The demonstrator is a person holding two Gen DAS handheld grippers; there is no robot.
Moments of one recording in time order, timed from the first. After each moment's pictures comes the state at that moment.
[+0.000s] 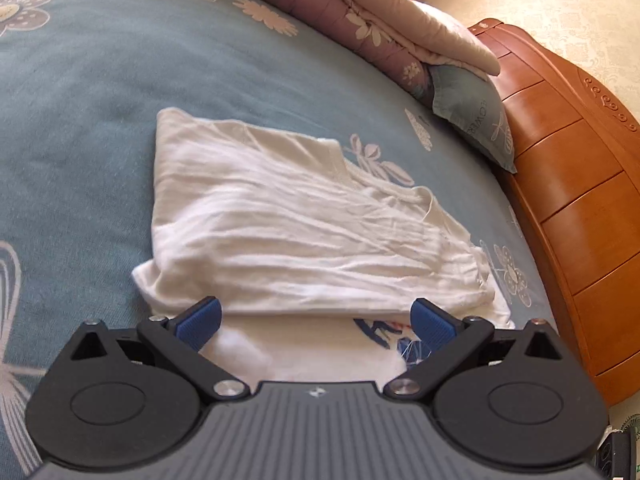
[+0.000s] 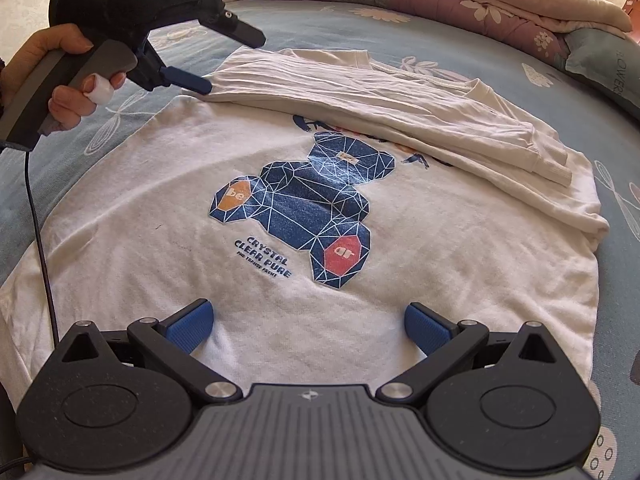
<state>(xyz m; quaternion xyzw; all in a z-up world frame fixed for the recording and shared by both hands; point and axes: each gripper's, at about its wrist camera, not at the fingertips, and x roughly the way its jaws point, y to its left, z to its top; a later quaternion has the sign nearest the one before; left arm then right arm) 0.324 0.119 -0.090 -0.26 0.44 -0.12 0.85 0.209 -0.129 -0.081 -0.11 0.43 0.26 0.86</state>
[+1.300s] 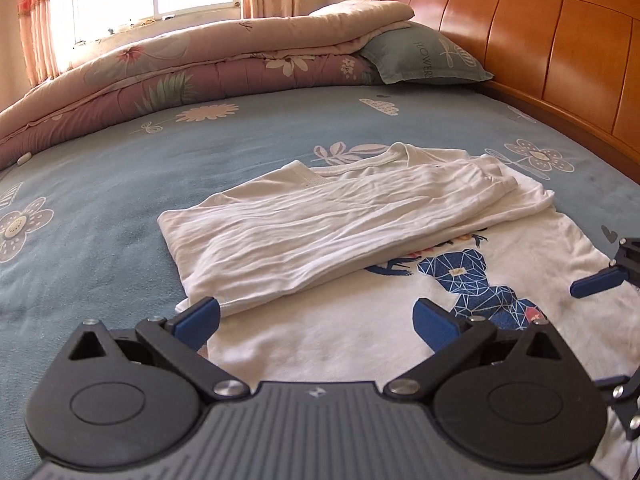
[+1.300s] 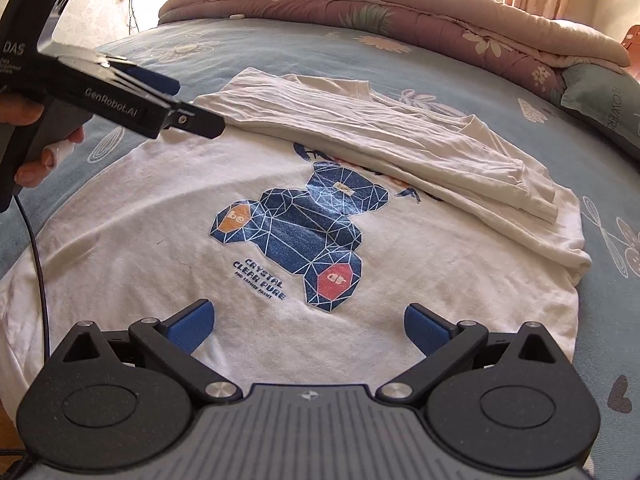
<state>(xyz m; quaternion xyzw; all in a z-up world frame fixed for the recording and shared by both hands) 0.245 0.064 -0.065 0.05 0.33 -0.13 0.93 0.207 -0.128 -0.063 -0.12 0.39 0.25 0.88</state>
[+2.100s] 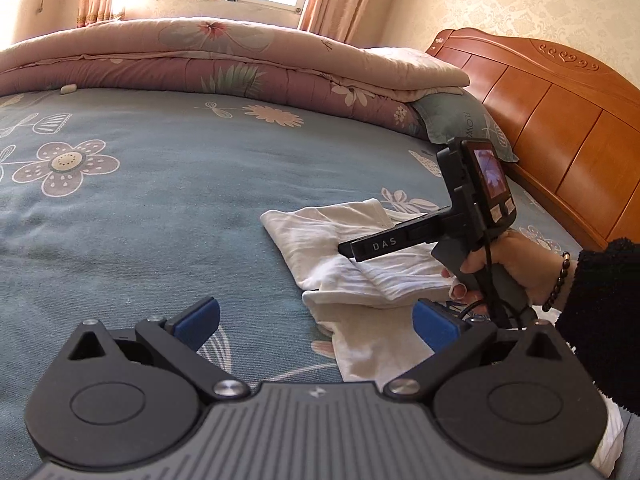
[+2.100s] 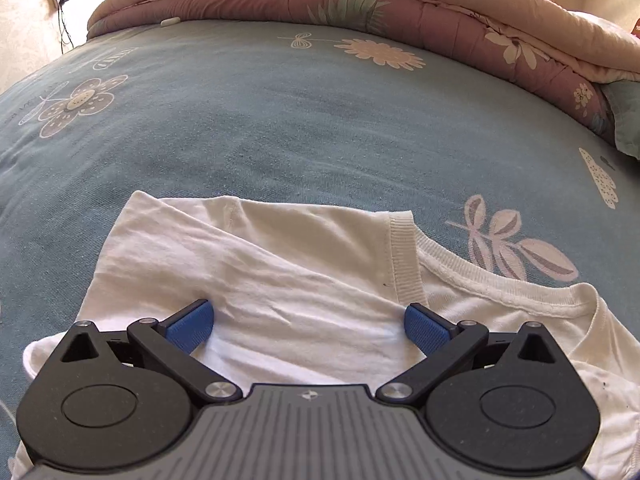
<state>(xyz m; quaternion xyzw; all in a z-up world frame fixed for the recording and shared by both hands) 0.238 0.190 -0.041 -0.11 0.32 -0.11 0.94 0.461 0.029 -0.079 -0.11 0.42 0.20 0.88</state>
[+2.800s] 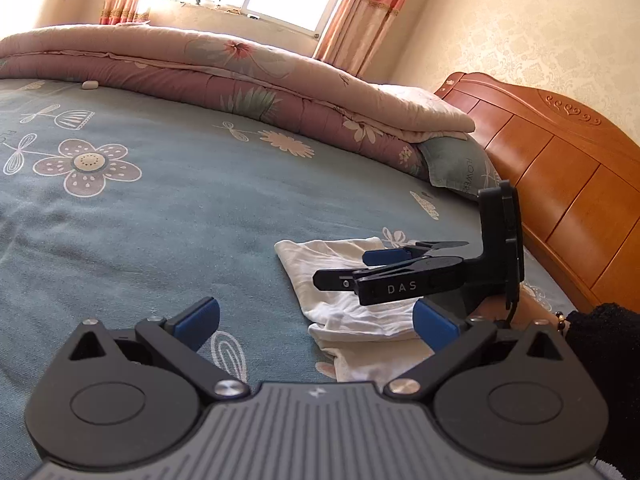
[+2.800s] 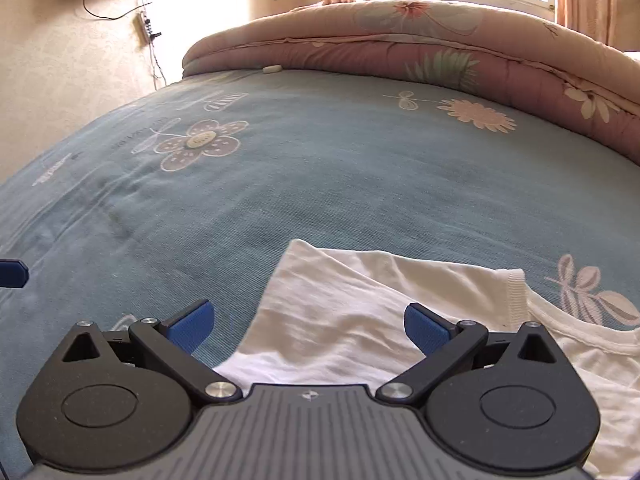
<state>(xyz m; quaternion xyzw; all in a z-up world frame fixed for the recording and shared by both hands) 0.224 0.221 -0.025 -0.17 0.28 -0.11 0.94 0.416 0.068 -0.045 -0.07 0.35 0.35 0.86</state>
